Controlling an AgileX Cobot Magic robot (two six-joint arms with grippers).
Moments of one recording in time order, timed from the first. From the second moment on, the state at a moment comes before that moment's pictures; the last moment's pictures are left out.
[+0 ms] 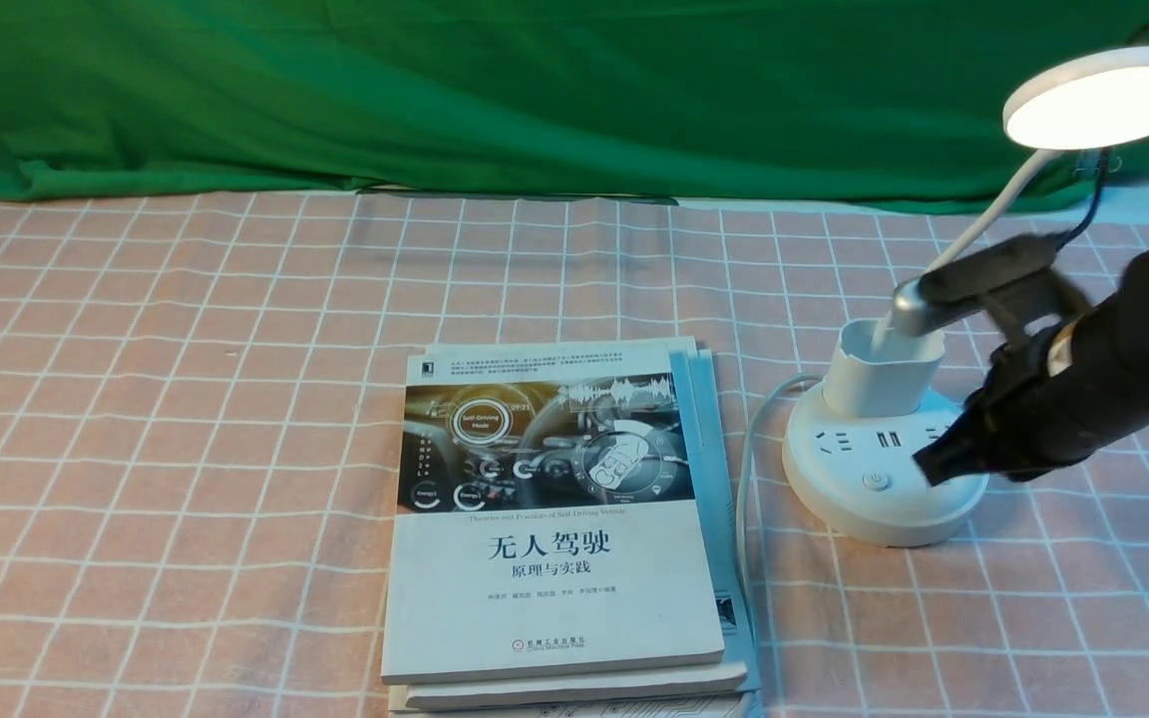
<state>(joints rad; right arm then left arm) 0.31 1.55 -1.00 -0.09 0.59 -0.09 0.05 0.00 0.01 -0.04 0.21 -0.02</state>
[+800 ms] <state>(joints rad) 0.31 0.38 -0.53 -0.08 0.47 0.20 0.05 0.00 0.01 -0.04 0.21 -0.02</state>
